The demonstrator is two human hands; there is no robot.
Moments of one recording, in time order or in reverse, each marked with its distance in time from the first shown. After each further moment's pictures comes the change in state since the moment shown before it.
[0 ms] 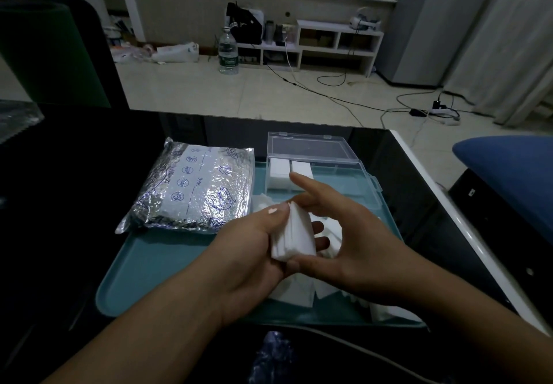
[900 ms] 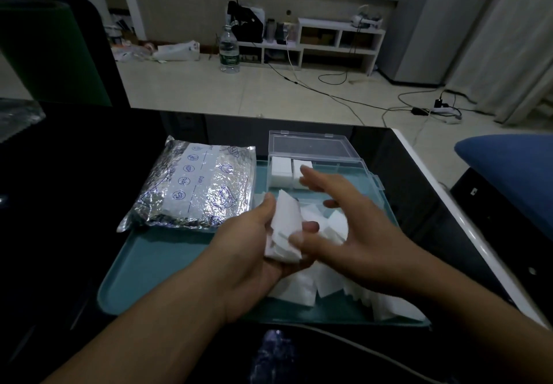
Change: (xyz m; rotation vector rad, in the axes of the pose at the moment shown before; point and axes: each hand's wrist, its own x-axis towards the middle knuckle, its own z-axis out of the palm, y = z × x) left_hand -0.006 0.006 0.009 0.030 0.185 -0.024; right_hand 0.006 0.009 -0.002 -0.145 0.095 0.069
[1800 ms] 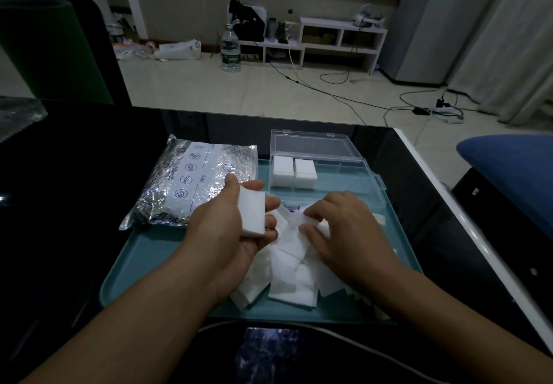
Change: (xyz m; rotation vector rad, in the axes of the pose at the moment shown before) left_hand 0.003 0.016 -0.013 -0.038 0.181 0.254; right_hand 0.015 0.021 0.030 -0.513 0.151 0.041
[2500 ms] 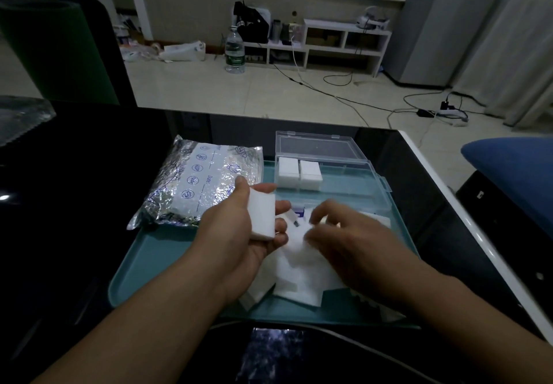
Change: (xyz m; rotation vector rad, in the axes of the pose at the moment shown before) left_hand -0.001 -0.001 0.000 -0.008 -0.043 -0.017; right_hand -0.009 0.016 -0.010 -0.068 -0.103 -0.397
